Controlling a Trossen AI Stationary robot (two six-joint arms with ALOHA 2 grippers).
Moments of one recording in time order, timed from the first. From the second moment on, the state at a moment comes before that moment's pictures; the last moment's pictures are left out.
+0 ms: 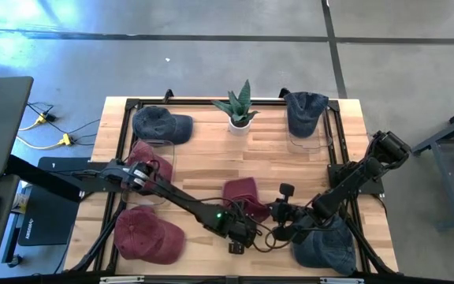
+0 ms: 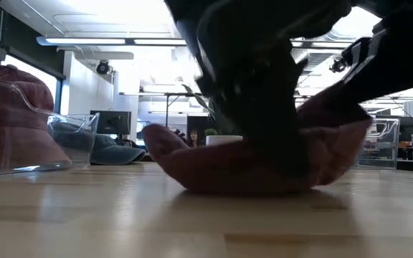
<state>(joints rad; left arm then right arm) -0.45 2.28 1.81 -0.57 -0.29 -0.30 0.70 1.58 0.77 -0.14 0.78 0.58</state>
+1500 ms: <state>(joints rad) -0.46 1.53 1.21 -0.09 -0.35 -0.44 0.88 1.20 0.59 -0.08 0.98 0.60</state>
